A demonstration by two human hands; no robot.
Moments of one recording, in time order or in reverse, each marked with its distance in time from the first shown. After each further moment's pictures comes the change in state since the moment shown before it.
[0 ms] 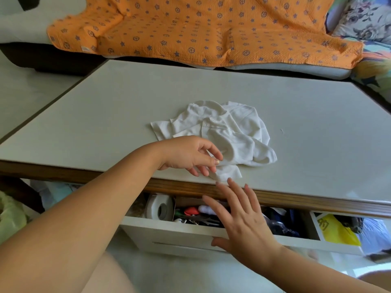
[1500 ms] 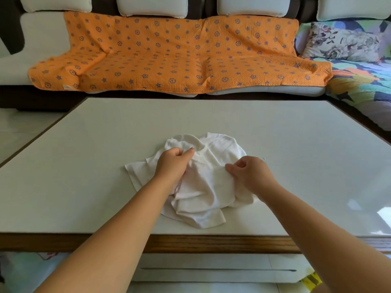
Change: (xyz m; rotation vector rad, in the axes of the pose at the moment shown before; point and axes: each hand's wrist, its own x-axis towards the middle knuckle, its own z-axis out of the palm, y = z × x) left_hand 0.107 -0.004 -0.012 -0.428 0.796 -0.057; right_hand 0.126 0.140 -0.055 0.798 0.072 0.875
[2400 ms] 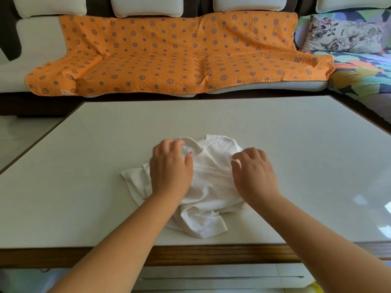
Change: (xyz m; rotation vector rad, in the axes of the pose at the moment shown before) left_hand -0.006 -0.001 0.011 0.799 0.310 0.550; right_hand 0.009 0.018 0.019 -0.407 0.383 -0.396
